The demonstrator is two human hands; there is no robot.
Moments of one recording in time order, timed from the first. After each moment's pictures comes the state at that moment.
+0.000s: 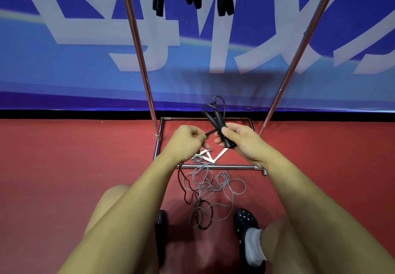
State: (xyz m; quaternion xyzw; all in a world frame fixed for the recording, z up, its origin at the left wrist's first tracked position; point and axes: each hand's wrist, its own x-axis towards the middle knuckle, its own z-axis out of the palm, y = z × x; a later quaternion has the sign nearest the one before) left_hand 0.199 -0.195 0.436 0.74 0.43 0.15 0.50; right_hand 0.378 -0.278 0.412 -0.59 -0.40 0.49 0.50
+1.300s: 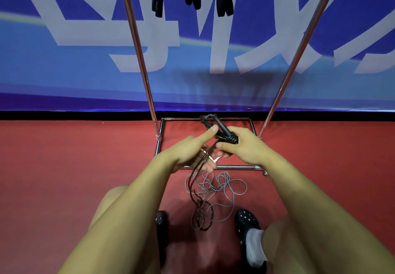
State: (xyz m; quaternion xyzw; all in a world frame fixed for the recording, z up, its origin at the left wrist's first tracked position) left_hand 0.199 -0.202 0.440 0.64 0.39 -0.01 0.67; right_hand 0.381 -0.285 0.413 -0.65 -0.52 0.39 0.40
